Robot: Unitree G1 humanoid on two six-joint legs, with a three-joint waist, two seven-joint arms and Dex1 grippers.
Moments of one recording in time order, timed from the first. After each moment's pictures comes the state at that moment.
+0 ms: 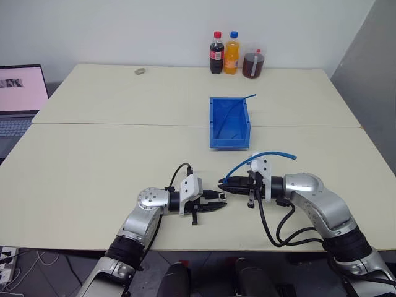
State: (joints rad) left arm -0.34 0.35 -0.25 0.27 -0.20 -0.09 -1.19; right arm -0.39 -0.50 0.26 -0.21 0.37 0.49 0.96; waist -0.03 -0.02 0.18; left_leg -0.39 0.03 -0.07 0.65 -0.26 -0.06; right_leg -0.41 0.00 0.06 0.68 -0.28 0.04
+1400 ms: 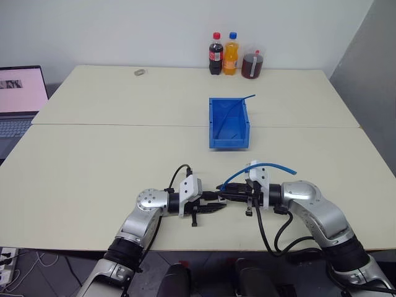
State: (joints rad) left arm -0.32 0.36 -0.25 0.24 -0.21 -0.05 -1.19; right arm -0.31 -0.48 0.27 -0.24 0.34 0.44 0.95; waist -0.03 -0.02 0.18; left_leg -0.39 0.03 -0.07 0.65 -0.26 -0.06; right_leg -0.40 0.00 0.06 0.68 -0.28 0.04
